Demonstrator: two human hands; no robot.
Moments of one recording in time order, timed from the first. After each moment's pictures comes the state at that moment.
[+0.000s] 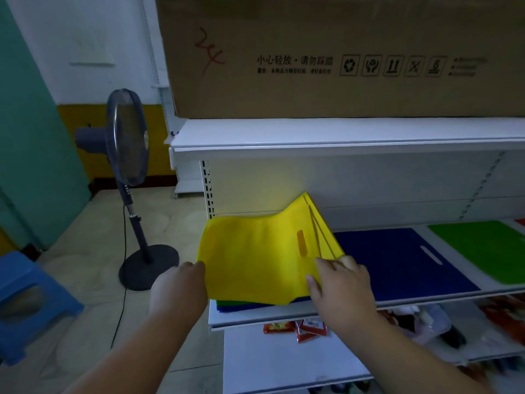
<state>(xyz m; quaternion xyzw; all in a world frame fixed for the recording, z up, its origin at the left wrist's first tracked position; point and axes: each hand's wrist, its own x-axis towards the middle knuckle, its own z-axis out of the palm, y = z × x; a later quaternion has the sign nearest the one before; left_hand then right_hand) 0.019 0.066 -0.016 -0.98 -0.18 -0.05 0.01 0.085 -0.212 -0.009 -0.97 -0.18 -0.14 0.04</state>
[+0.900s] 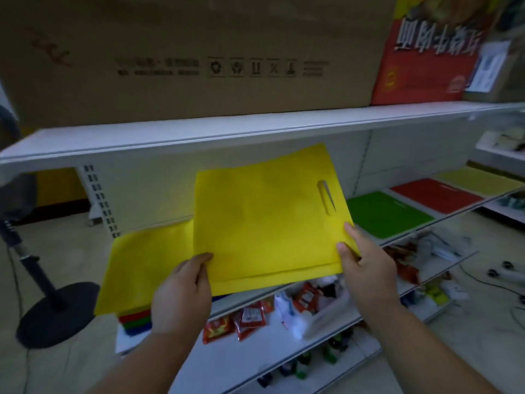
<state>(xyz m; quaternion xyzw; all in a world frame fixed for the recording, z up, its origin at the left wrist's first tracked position) 0.033 -0.090 -0.006 -0.91 -0.05 -0.26 -0.31 0.048 -0.382 0.021 -0.88 0.03 -0.24 0.41</state>
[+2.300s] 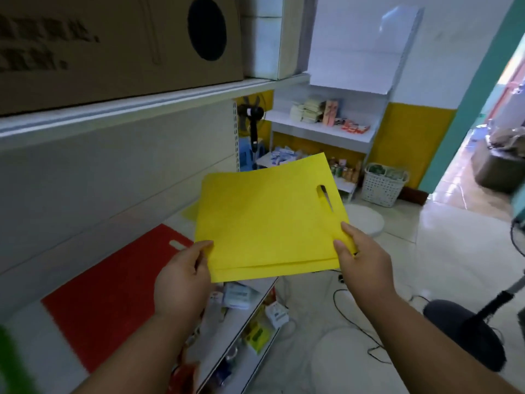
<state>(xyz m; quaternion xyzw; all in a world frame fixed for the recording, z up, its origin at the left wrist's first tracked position) 0.484 -1.087 -0.038 -0.90 0.16 -0.08 -0.40 0.336 -1.345 -0.011 -0.83 0.32 -0.30 0.34</state>
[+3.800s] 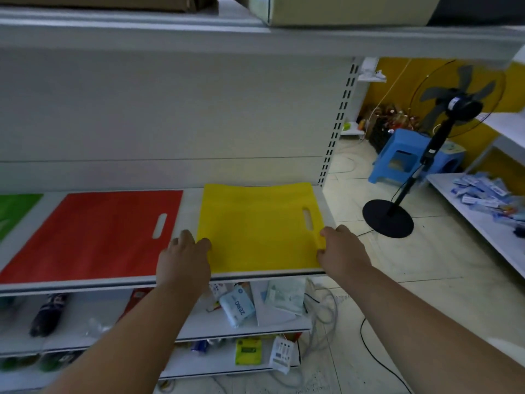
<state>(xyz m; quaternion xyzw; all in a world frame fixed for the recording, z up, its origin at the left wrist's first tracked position) 0.618 -1.300 -0.098 -0.98 -0.20 0.02 0.01 0.737 -1.573 -0.087 -0.98 -0.13 0.09 0.09</state>
